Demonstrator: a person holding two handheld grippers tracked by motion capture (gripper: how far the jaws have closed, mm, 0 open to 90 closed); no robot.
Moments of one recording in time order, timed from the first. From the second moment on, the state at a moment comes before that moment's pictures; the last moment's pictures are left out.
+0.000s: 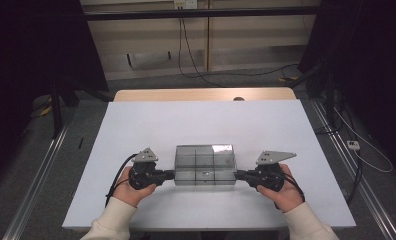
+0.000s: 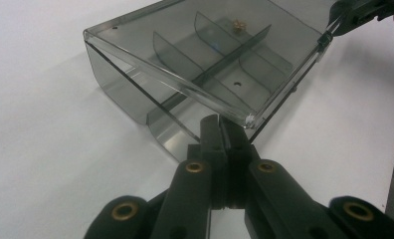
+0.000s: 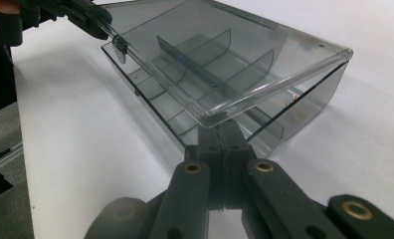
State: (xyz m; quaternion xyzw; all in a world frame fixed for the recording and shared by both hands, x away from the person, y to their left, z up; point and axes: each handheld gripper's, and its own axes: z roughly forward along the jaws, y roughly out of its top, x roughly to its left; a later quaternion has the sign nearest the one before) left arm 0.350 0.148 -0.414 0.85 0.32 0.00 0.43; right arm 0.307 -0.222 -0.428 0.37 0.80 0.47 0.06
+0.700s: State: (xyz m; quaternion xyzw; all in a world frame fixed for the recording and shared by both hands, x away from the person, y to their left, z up) left arm 0.343 0.166 -0.421 0.84 0.33 0.01 0.43; right arm 0.300 -0.236 -0.428 0.38 0.79 0.46 0.09
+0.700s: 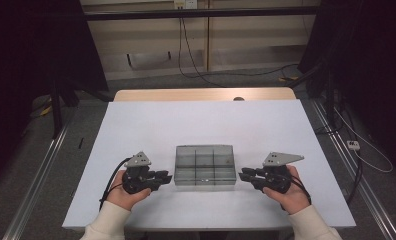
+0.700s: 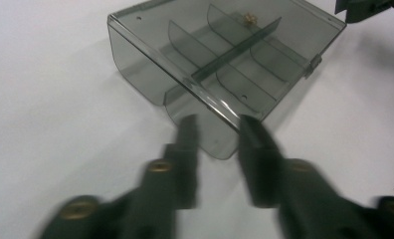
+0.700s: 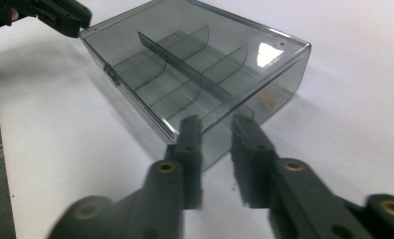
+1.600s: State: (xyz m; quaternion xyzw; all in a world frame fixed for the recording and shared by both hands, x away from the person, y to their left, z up) left arm 0.347 0.189 -0.420 0.82 0.32 0.04 0.46; right arm 0.297 -0.254 -0.439 0.41 0.79 0.45 0.13
